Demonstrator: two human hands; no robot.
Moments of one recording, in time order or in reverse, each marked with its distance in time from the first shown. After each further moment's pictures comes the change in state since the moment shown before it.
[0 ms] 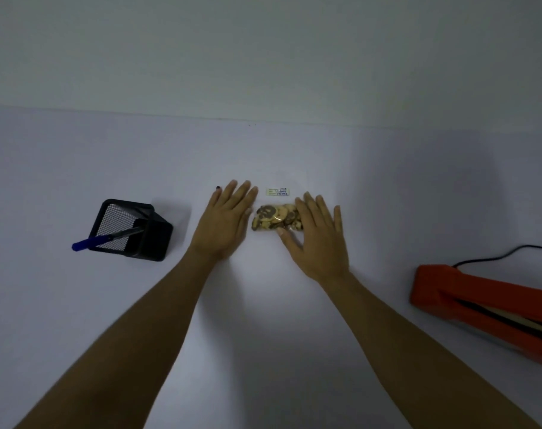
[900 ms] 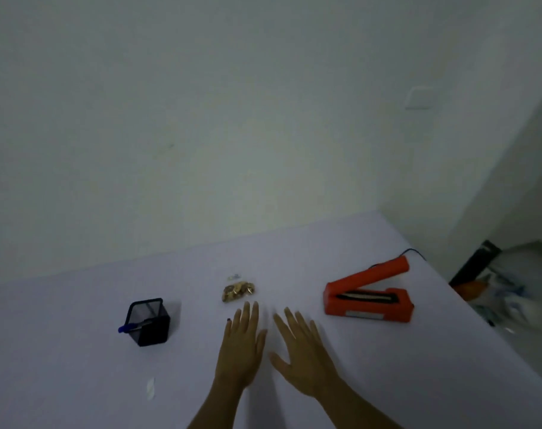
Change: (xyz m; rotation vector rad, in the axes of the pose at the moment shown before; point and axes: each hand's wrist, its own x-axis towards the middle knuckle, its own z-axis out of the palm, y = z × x) left_hand -0.162 0.167 -0.095 -0.078 -0.148 0.024; right_hand -0.209 -0.071 -0.138 0.095 -0.100 0.154
